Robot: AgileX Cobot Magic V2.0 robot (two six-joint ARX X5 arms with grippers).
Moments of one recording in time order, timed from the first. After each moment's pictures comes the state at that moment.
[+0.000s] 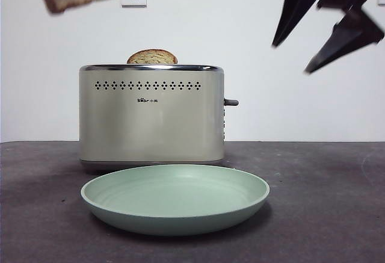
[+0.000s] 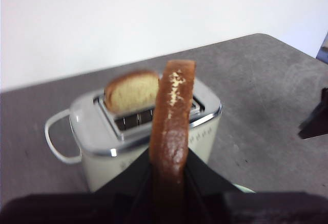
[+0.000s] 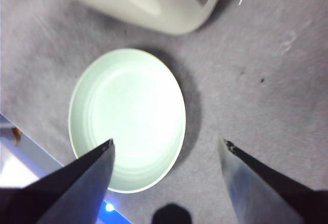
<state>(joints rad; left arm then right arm) -0.37 0.79 1.05 -0.53 0.13 -0.04 0.28 1.49 1.31 -0.93 -0.49 0.02</state>
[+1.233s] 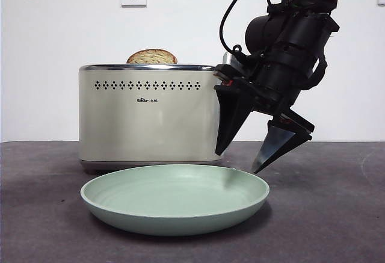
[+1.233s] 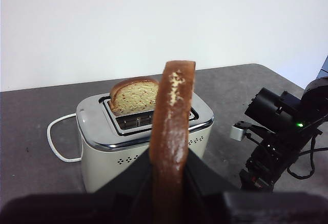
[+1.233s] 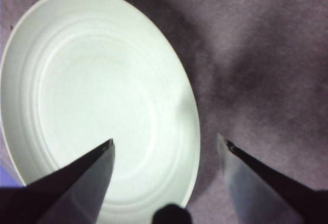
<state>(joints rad) -0.37 0.62 0.99 -0.56 0.11 -0.12 0.46 1.87 1.31 -0.77 -0.44 0.00</state>
